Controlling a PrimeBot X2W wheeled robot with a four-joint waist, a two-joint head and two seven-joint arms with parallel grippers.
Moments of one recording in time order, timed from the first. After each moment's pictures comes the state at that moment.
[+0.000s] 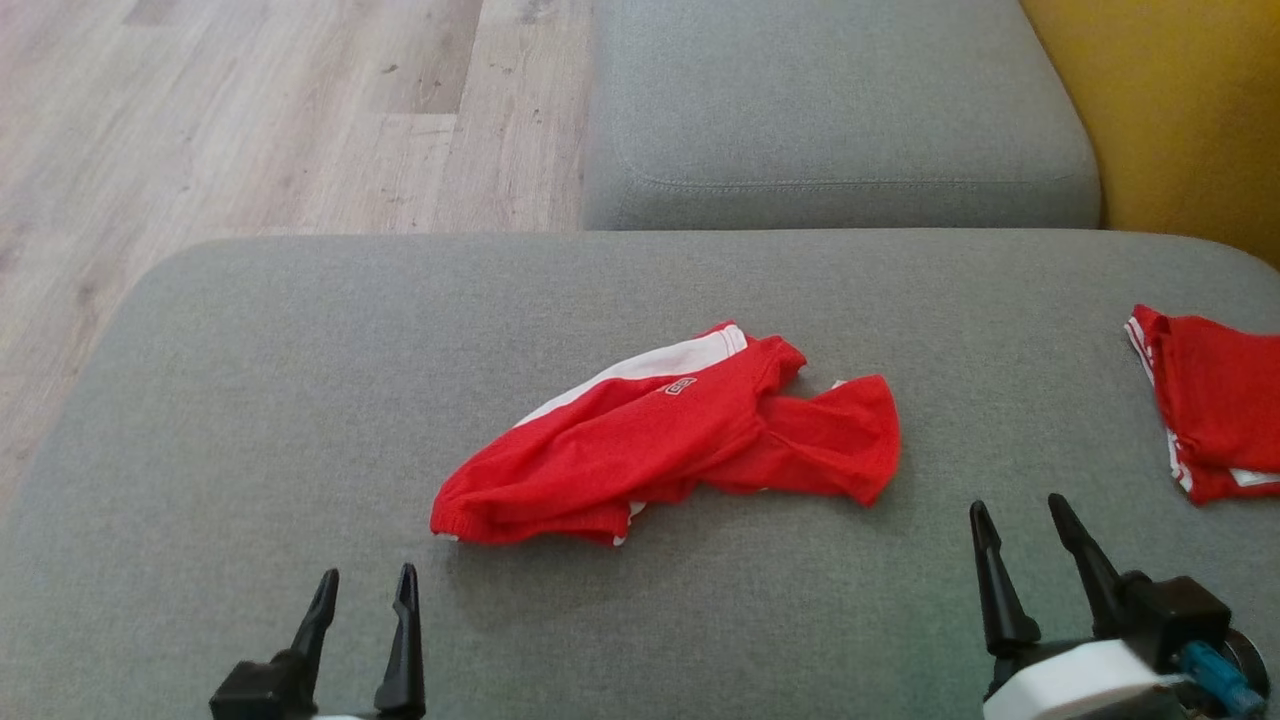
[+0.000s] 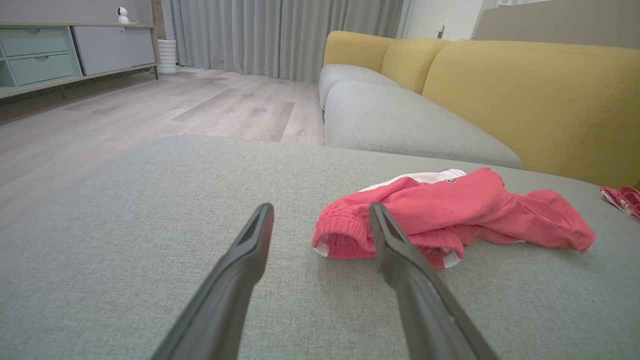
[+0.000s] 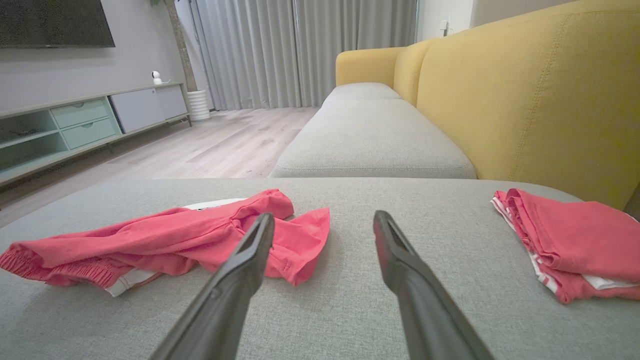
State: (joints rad) left arm 0.07 0.43 -0.61 0.06 -0.69 0.35 -0.22; right arm 0.18 -0.04 0.02 0.08 0.10 0.12 -0.09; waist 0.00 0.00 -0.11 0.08
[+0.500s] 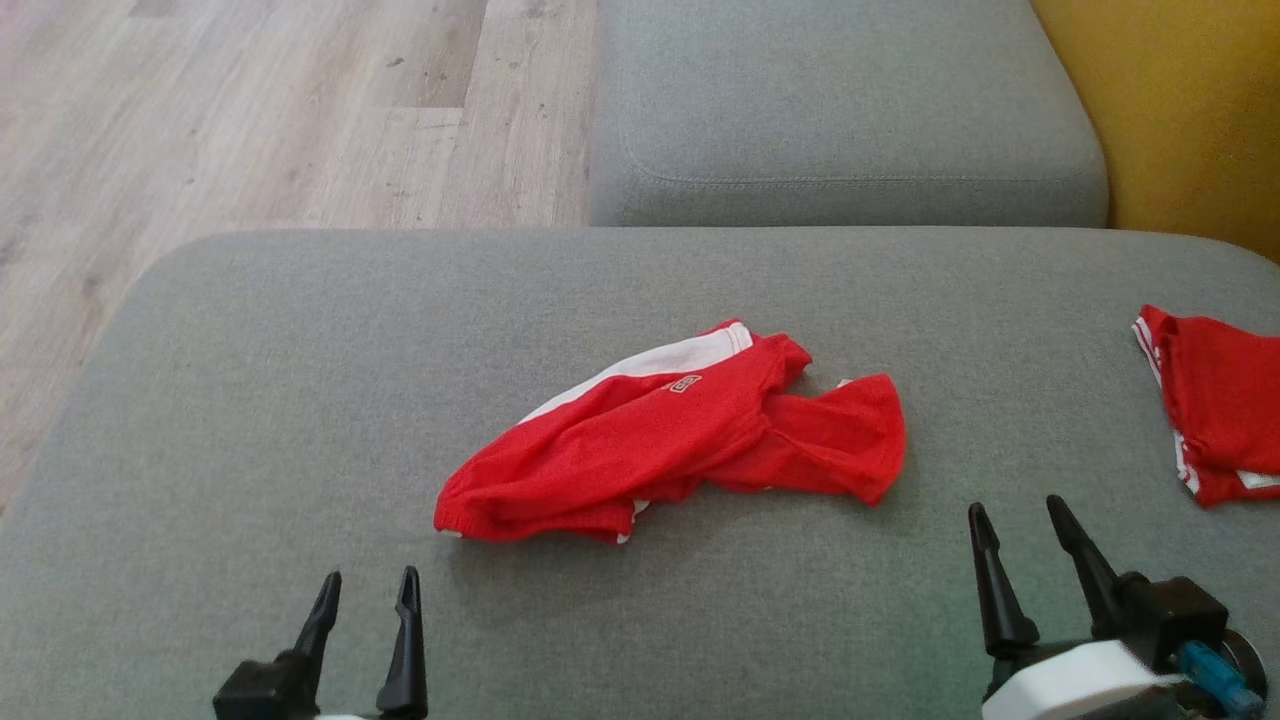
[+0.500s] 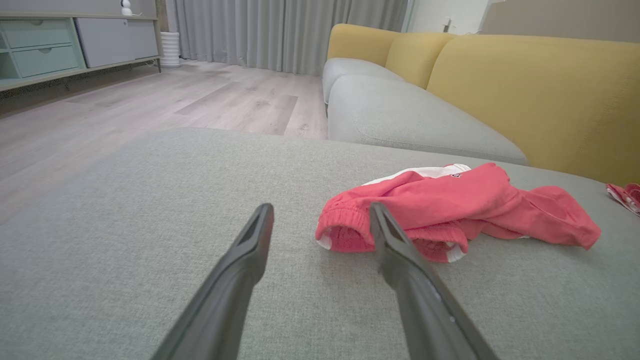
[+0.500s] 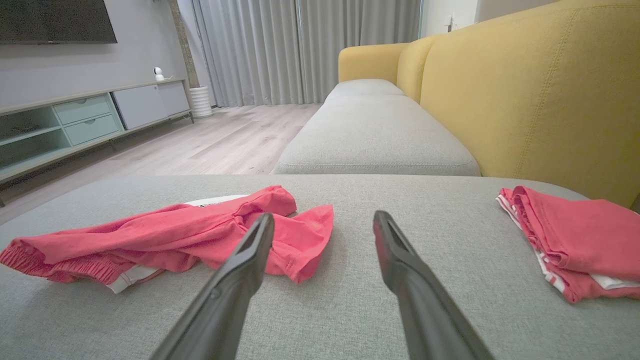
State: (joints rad) left arm 0.07 0.43 -0.62 0.06 -0.70 0.36 -0.21; right arm 0.18 -0.04 0.02 0.08 0.10 0.12 -0.09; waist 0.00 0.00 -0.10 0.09
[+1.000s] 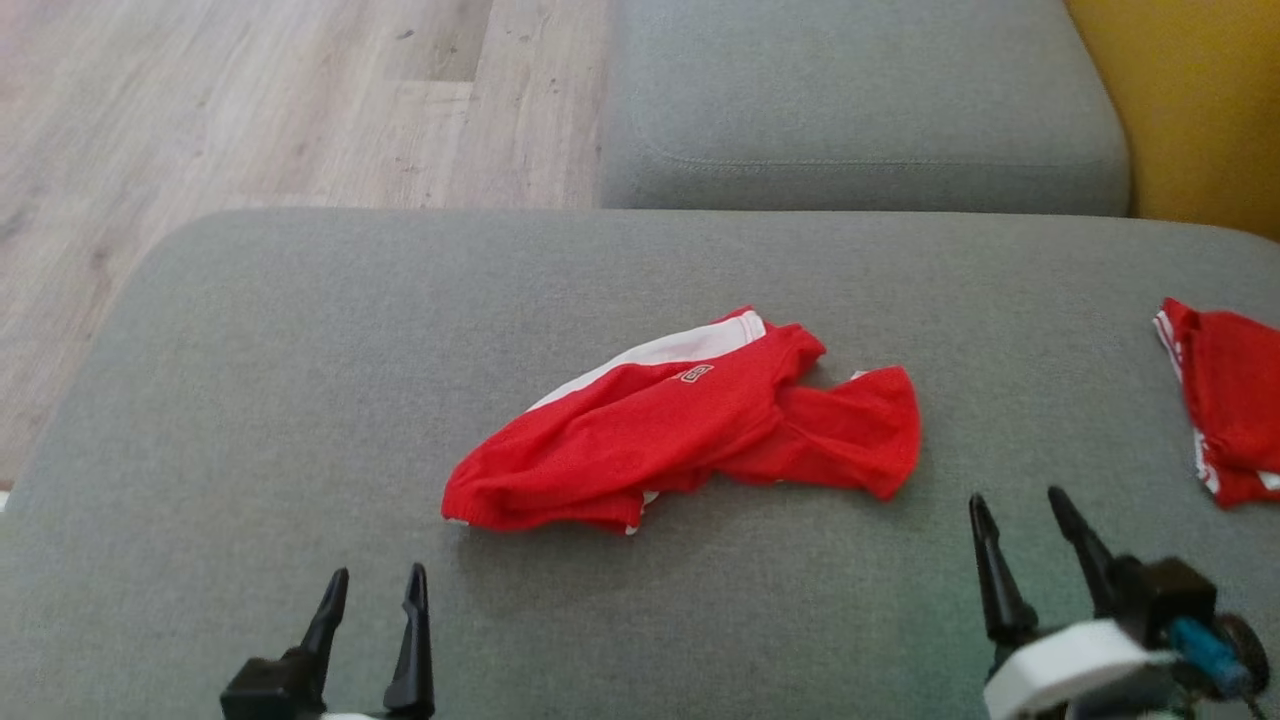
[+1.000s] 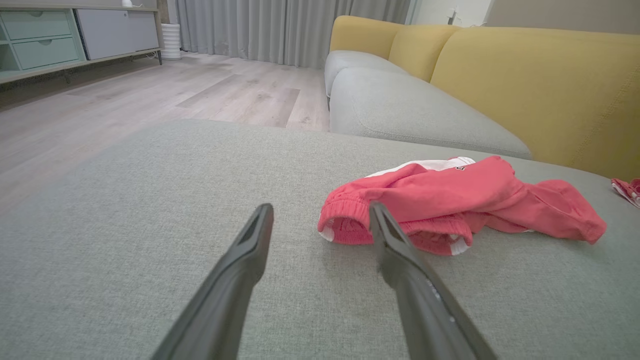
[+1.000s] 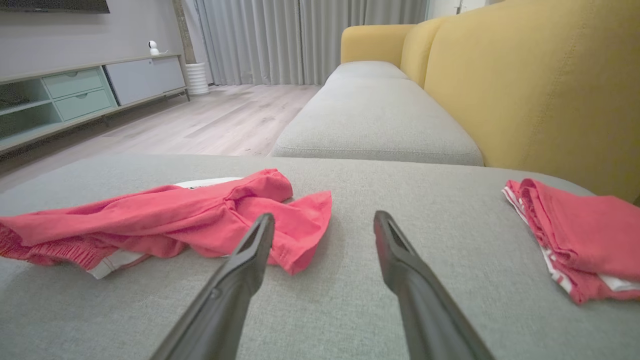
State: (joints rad) left arm 0.07 0.43 -0.63 0.06 -0.69 0.36 -0.21; right arm 0.15 -0.04 0.01 0.11 0.07 0.12 -0.07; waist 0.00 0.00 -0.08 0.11
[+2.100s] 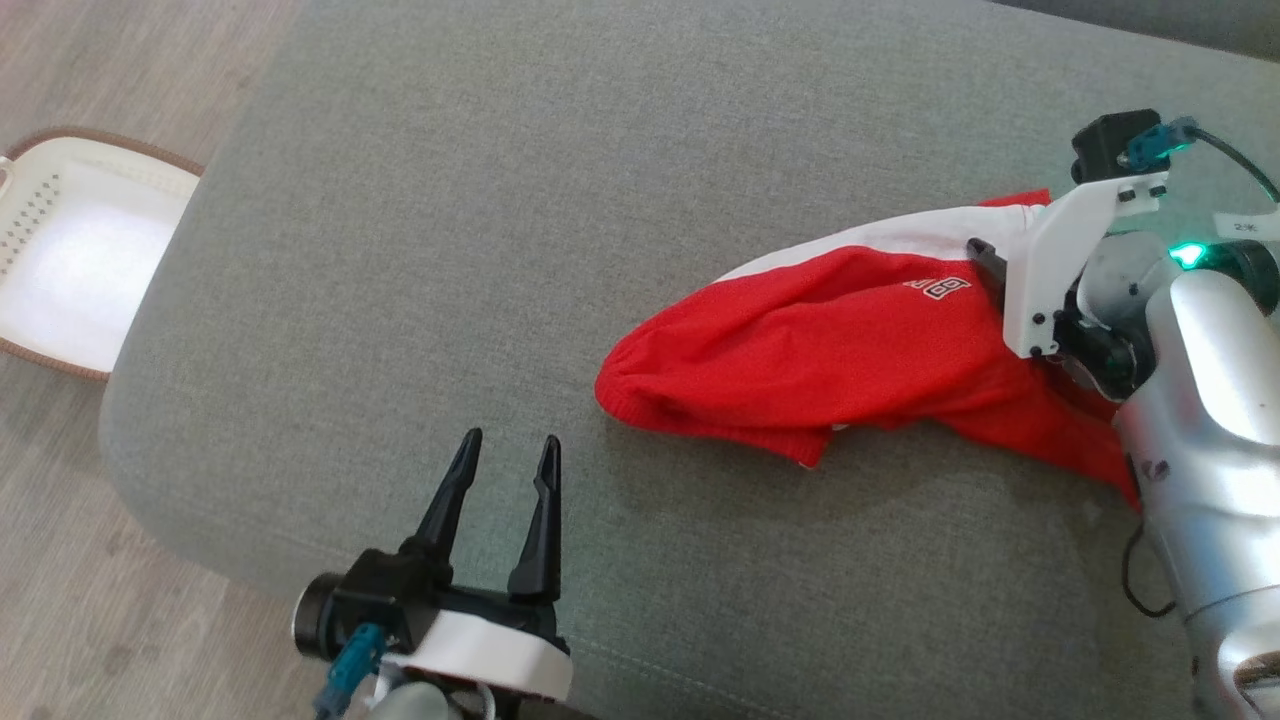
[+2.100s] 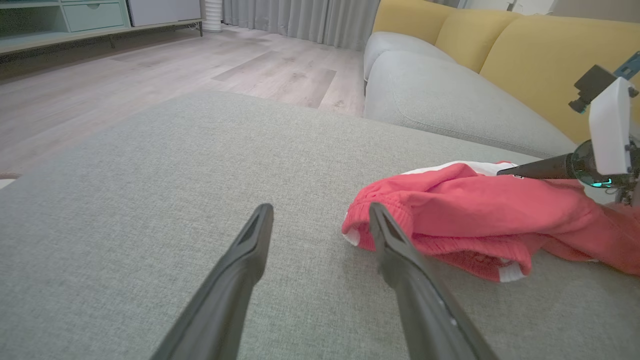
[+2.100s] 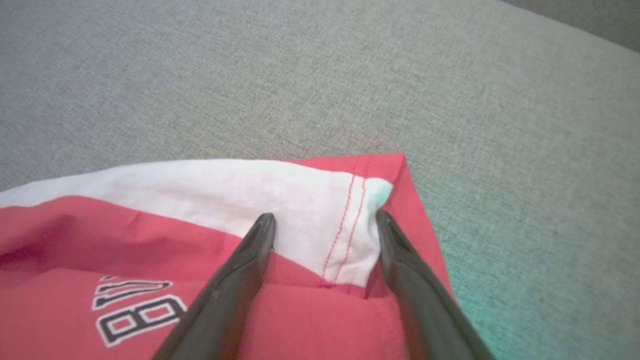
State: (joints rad) left arm -0.15 0.28 -0.72 0.06 -0.61 0.31 -0.24; right arm -0.73 -0.21 0.16 0.72 0.20 0.12 0.63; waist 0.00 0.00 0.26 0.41
